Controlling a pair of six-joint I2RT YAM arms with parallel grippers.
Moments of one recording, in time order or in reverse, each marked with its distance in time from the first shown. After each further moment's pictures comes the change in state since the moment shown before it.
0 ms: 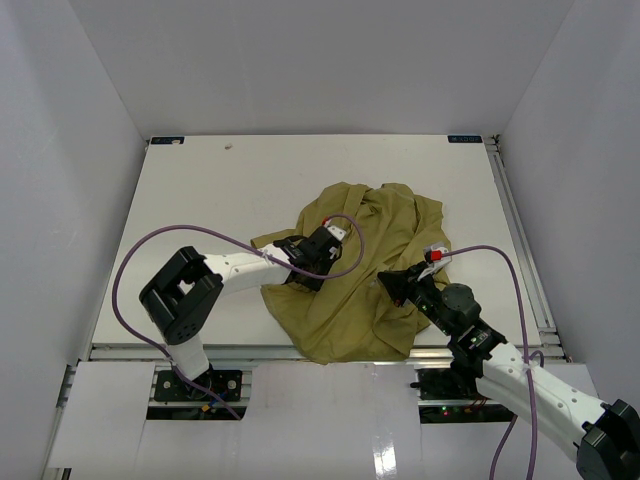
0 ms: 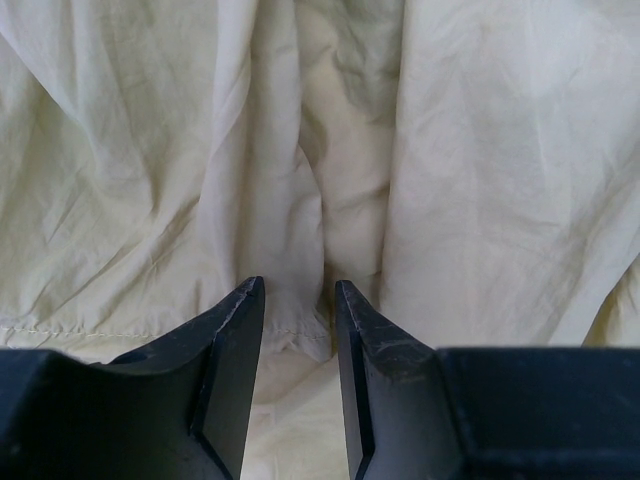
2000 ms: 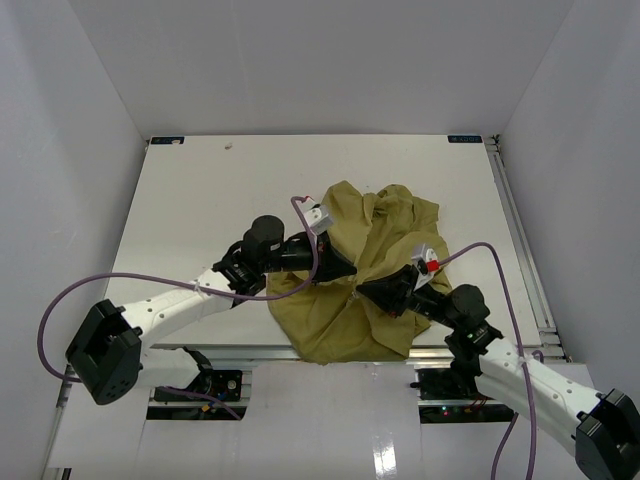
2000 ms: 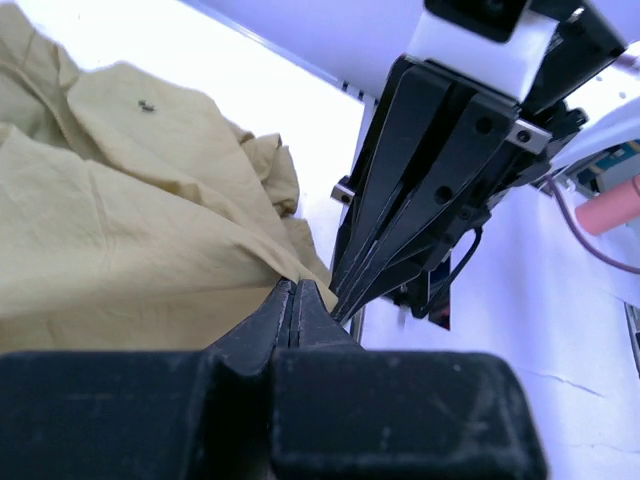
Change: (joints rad) left arm 0.082 -0.476 -0.285 0.743 0.883 -0.075; right arm -0.001 0.080 0.013 0.333 -0.498 -0.031
